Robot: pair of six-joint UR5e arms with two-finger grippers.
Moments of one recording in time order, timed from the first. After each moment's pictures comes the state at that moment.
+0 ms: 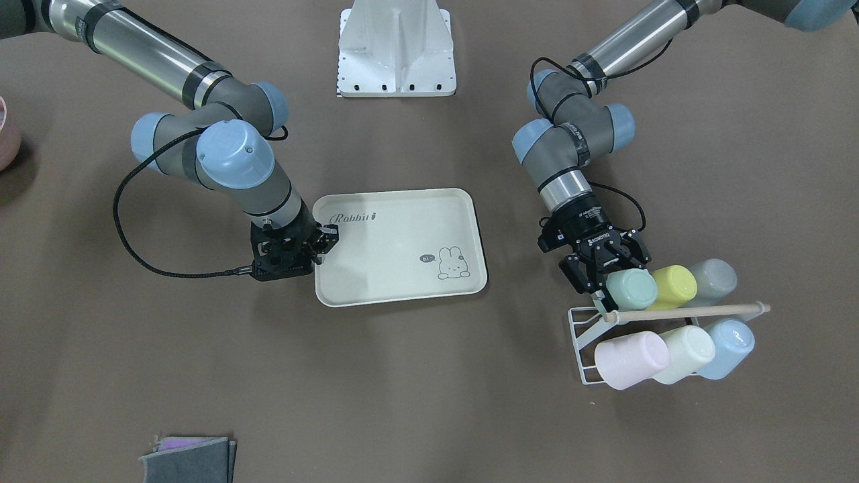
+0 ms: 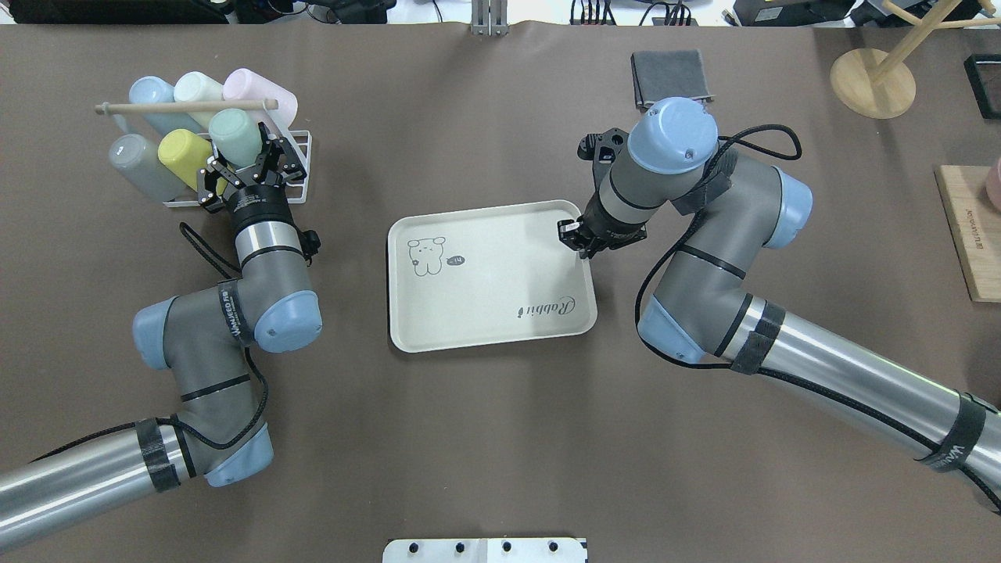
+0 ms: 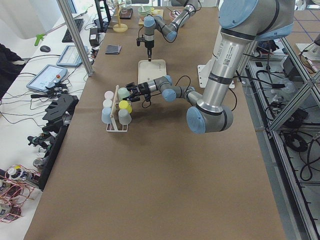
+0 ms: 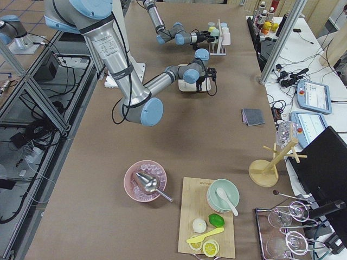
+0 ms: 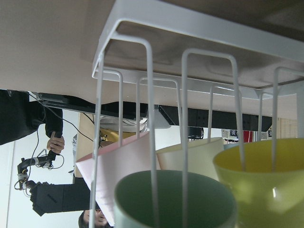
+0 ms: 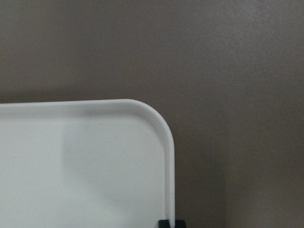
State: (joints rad) left arm -0.48 -2.01 -1.43 -1.91 -0.41 1.40; right arm 0.68 -0.95 1.44 -1.26 2.05 1.05
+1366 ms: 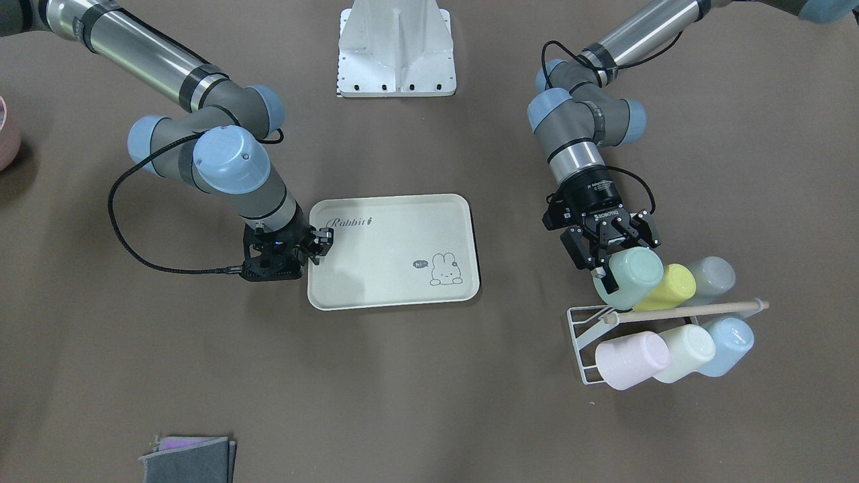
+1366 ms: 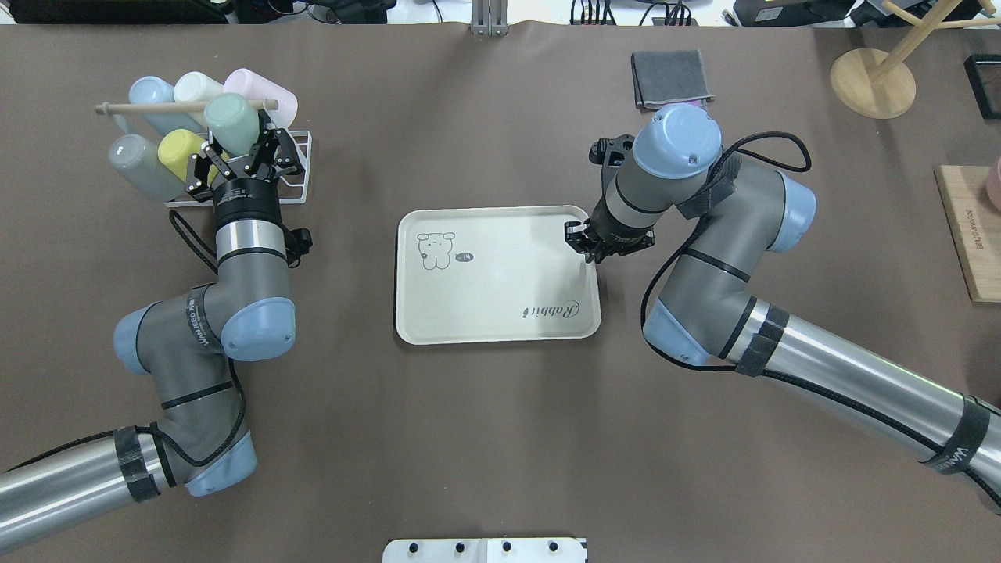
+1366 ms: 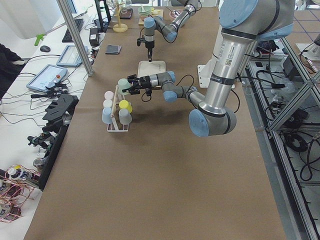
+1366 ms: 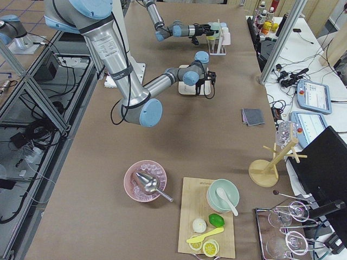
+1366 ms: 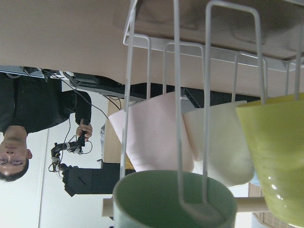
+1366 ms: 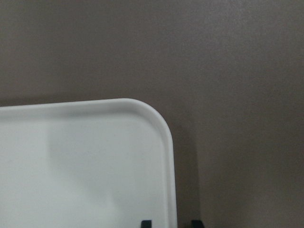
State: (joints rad) left arm -0.50 -1.96 -1.53 -2.24 -0.39 1.75; right arm 0.68 -0.96 1.44 -1.27 2.06 1.13
